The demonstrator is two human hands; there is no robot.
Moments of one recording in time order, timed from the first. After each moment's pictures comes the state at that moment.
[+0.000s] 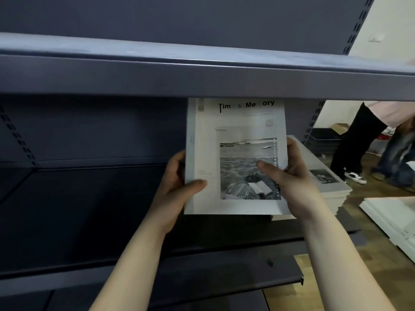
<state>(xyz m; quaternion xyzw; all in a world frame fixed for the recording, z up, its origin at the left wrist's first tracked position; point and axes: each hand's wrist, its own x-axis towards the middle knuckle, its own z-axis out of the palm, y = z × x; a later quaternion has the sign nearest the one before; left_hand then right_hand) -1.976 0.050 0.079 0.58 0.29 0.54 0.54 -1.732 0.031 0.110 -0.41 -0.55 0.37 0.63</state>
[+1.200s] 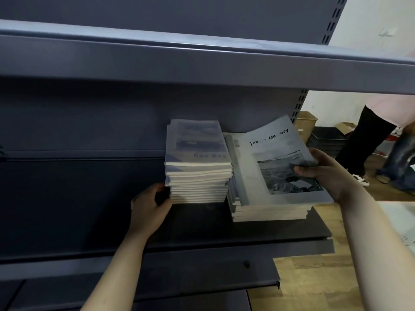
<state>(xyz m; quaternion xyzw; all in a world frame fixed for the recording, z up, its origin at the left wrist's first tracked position) -1.917 0.065 0.002 0.63 0.62 0.39 0.27 -1.518 0.065 0.093 -0.56 -0.53 0.41 0.49</state>
